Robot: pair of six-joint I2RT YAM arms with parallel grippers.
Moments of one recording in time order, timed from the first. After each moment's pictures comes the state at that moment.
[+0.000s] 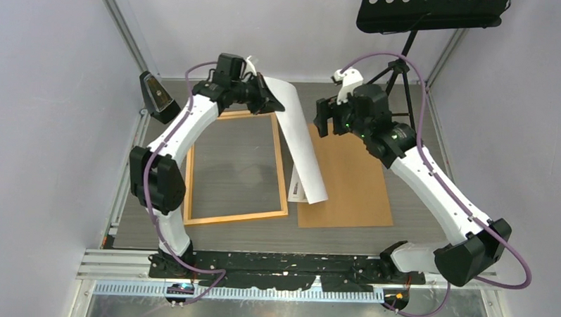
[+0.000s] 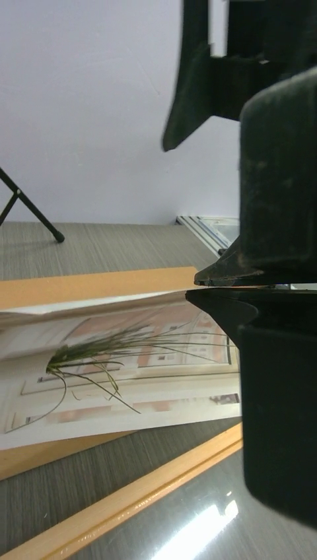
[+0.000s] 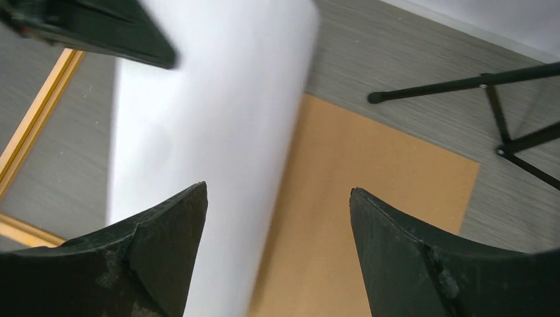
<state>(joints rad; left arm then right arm) -0.37 1.86 1.75 -0.54 0.59 -0.82 0.56 1.31 1.35 -0.48 0.04 0.06</state>
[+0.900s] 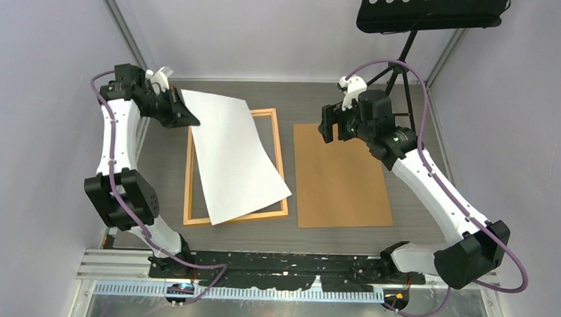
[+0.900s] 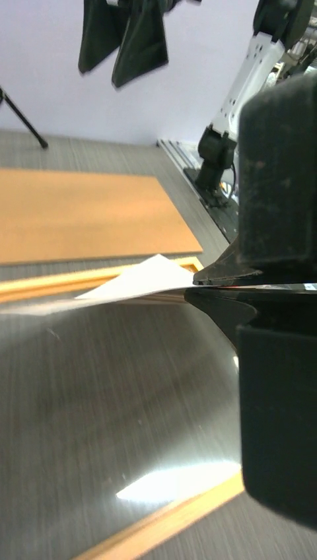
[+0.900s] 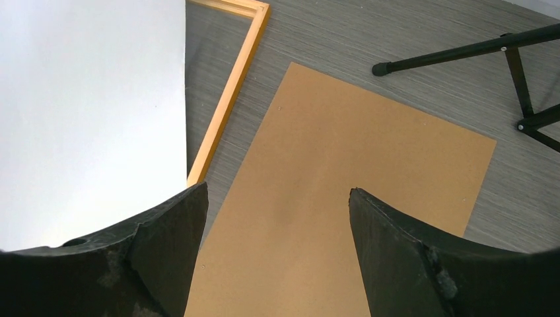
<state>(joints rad) 0.24 1.63 1.70 -1.12 0.84 -0.12 0.45 1.28 1.26 -0.46 -0.04 0.06</state>
